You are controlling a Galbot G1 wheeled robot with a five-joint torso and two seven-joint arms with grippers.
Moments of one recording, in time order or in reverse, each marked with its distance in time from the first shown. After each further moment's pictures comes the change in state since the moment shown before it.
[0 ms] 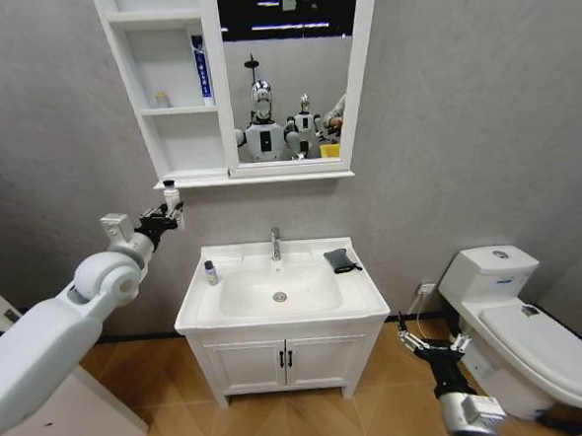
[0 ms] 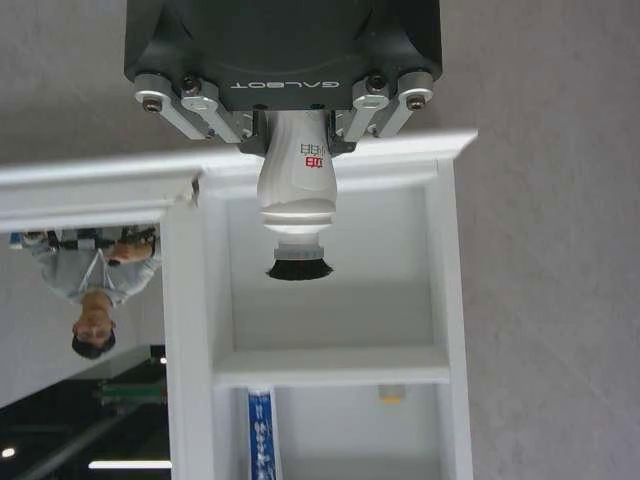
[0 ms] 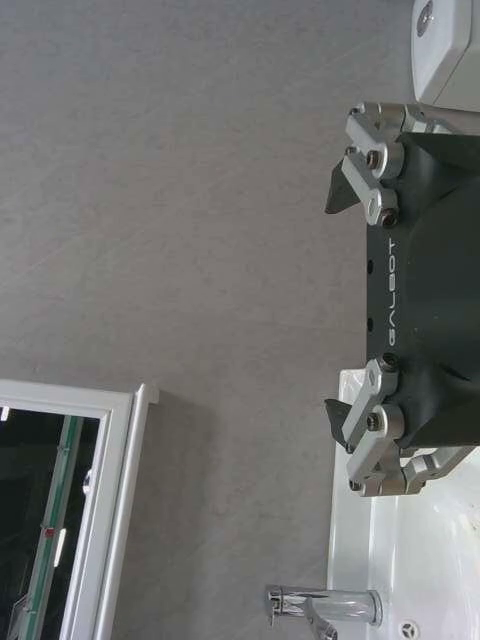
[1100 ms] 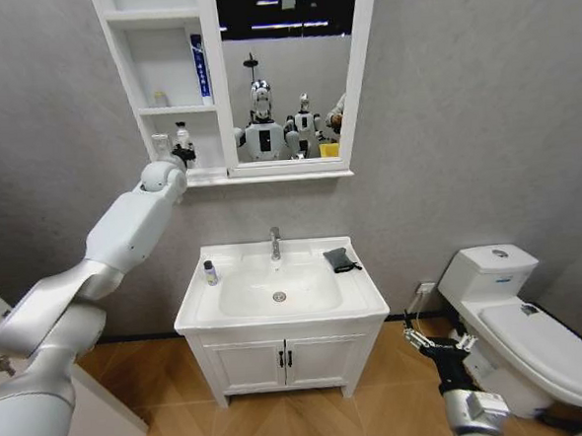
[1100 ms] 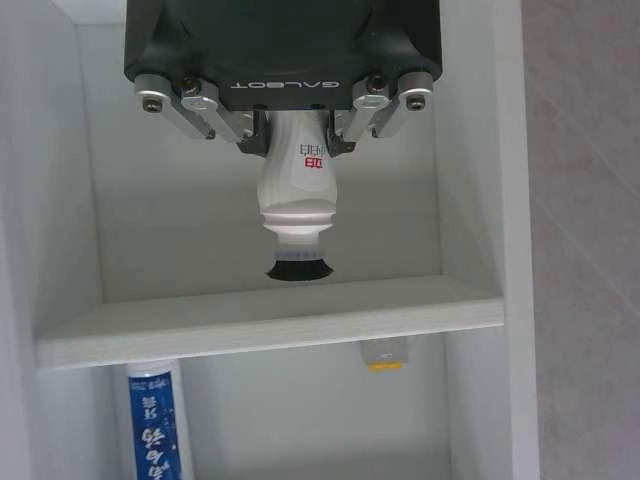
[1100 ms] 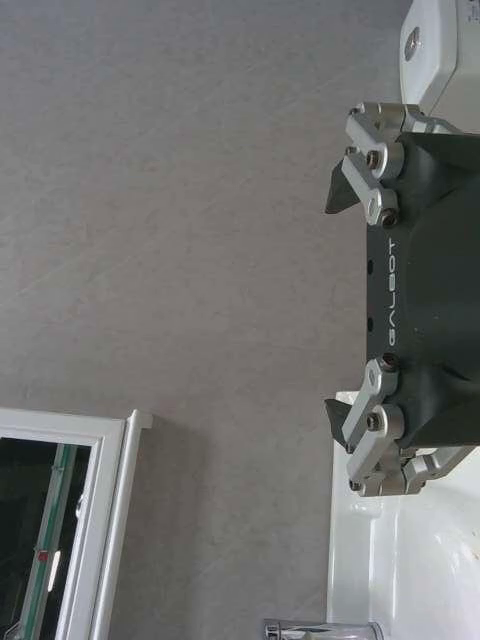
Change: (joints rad) left arm -0.606 -0.543 0.290 0.963 0.313 -0.121 0.130; right arm 0.014 -0.009 0.034 -0.024 0.039 0.004 0.005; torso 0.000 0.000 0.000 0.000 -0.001
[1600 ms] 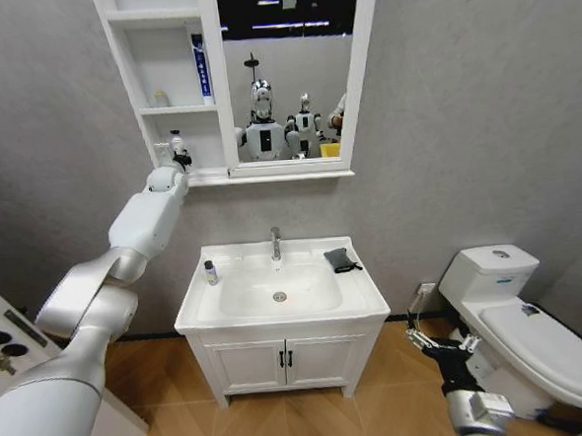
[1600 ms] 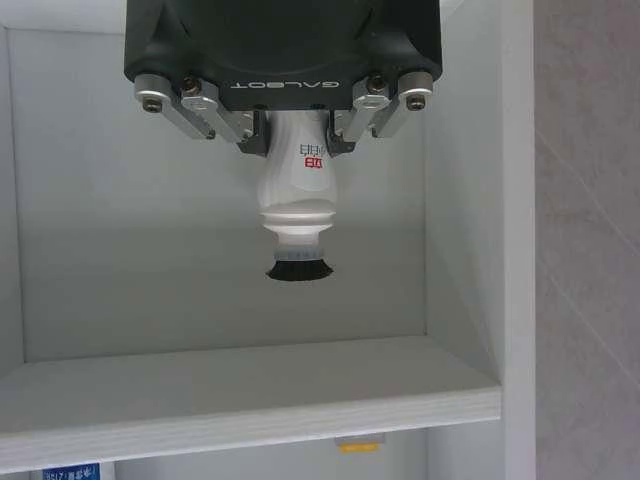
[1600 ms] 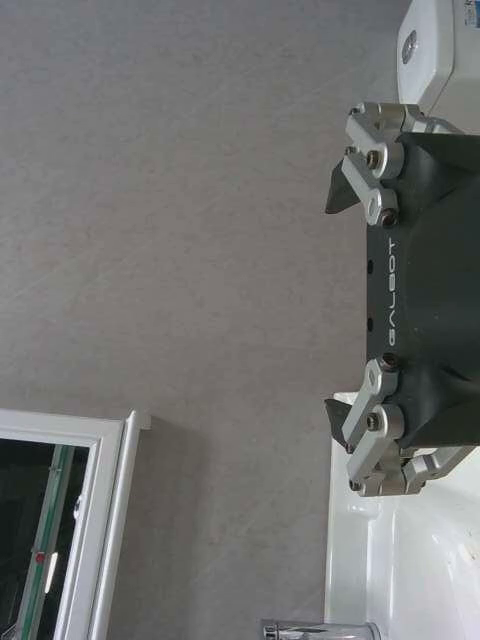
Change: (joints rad) left arm -0.029 -0.166 -0.168 0.312 0.190 -0.096 0.089; right arm -0.011 0.000 0.003 0.005 0.003 -0.001 0.002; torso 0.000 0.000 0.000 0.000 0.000
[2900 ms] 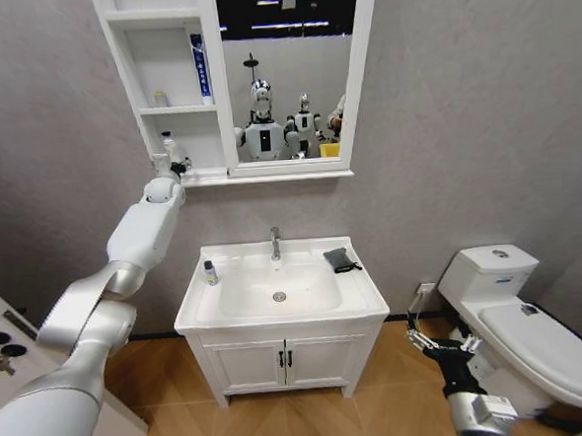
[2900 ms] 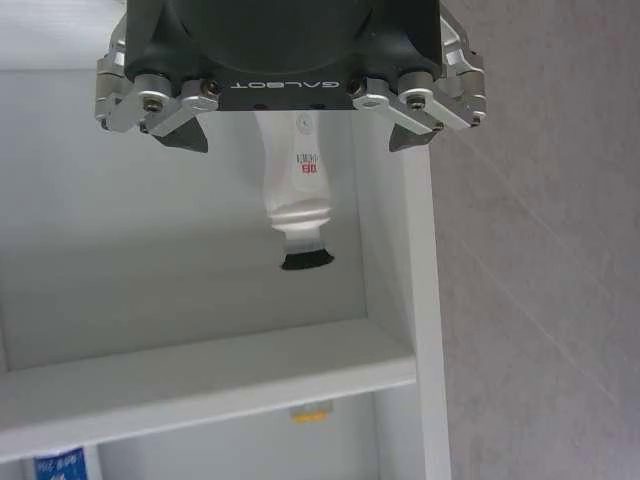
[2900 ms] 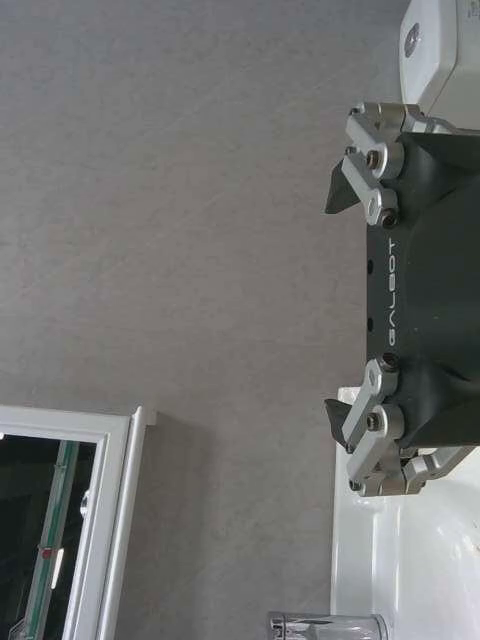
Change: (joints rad) left arm 0.150 0.175 0.013 -0.351 -0.020 0.078 -0.106; right arm -0.010 -0.001 -0.007 0.013 0.004 0.007 0.002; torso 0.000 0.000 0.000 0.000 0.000
